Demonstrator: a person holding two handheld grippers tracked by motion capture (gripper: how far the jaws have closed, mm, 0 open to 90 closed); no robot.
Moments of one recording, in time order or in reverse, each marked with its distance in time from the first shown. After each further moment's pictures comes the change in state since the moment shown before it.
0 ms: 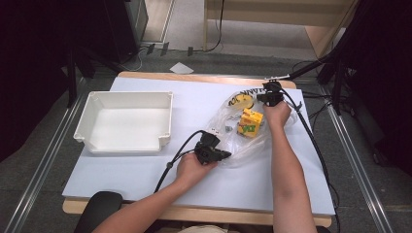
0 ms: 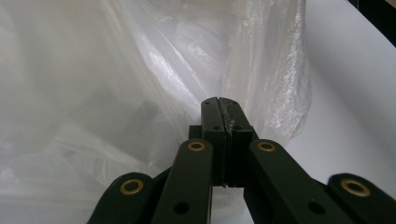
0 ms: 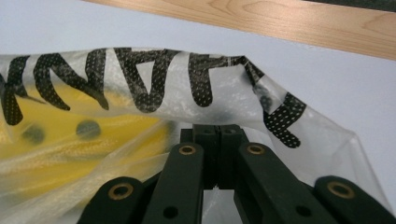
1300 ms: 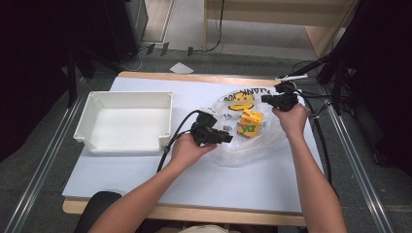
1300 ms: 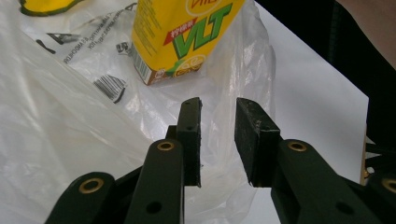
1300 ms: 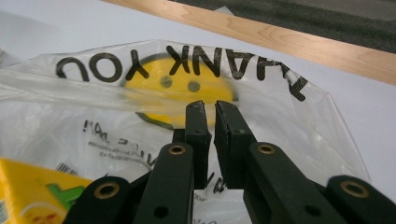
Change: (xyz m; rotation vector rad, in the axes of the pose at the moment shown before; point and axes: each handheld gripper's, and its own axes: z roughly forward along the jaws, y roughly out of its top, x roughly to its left) left arm 0.004 0.051 -0.049 -0.071 -0.022 0.054; right arm 0.015 -0.011 -0.101 -0.064 0.153 -0.105
